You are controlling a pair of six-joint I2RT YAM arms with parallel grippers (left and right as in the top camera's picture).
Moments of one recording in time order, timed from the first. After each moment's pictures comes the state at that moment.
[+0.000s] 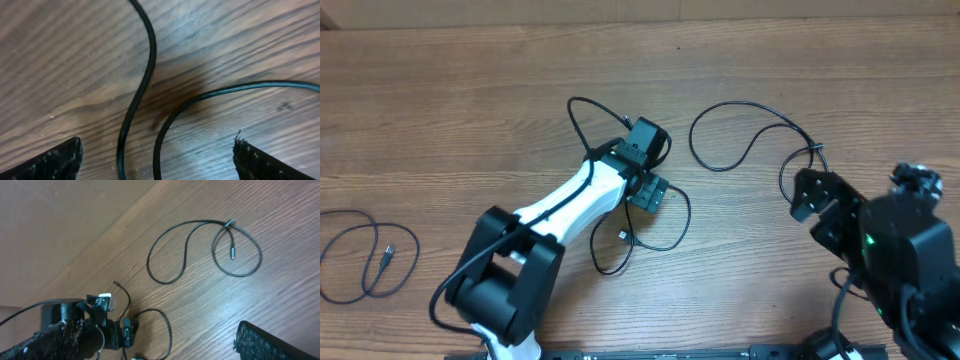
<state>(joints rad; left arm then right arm) -0.57 1.87 1.20 -0.60 -0.14 -0.09 0.47 0.84 1.35 -1.27 0.32 0.99</state>
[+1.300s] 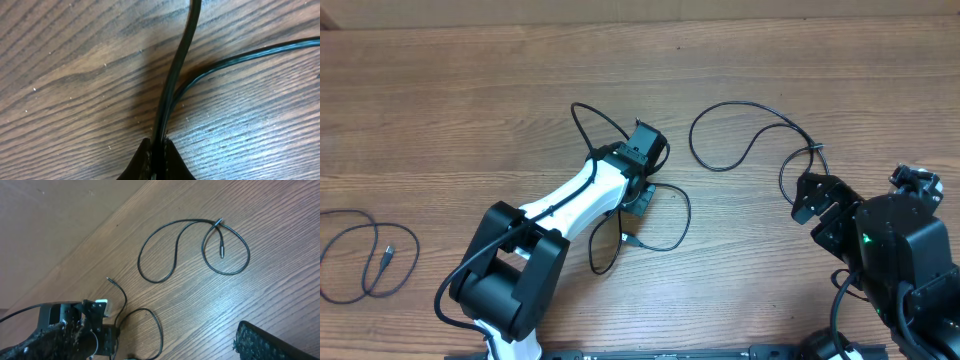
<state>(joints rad) -0.57 1.89 1.20 -0.68 -0.14 -0.10 0.47 0.85 1.35 -1.29 0.34 0.99</state>
